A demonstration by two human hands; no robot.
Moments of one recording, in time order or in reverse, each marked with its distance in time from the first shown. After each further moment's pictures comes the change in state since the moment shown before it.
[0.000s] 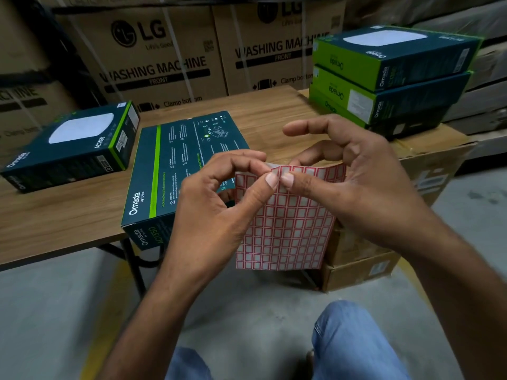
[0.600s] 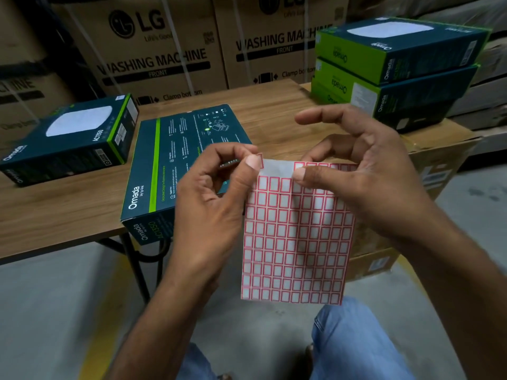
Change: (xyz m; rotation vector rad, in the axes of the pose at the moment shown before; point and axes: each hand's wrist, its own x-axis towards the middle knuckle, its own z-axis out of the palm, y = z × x) left_hand -0.003 -0.008 0.010 -0.273 0.113 -0.101; right_hand 0.000 0.010 0.000 0.047 0.050 0.049
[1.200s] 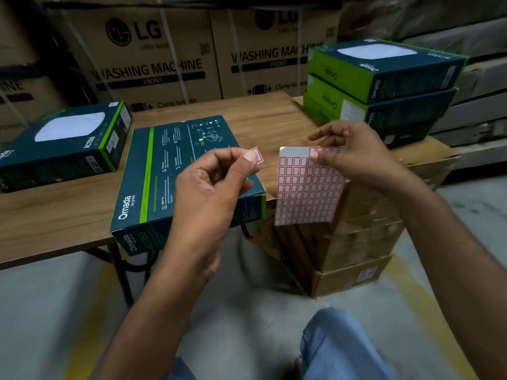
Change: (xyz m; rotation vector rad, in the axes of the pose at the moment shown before) left_hand 0.025 0.003 0.012 -0.120 0.104 -0.147; right_hand 0.089 0.067 -0.044 -0.349 -0.009 0.201
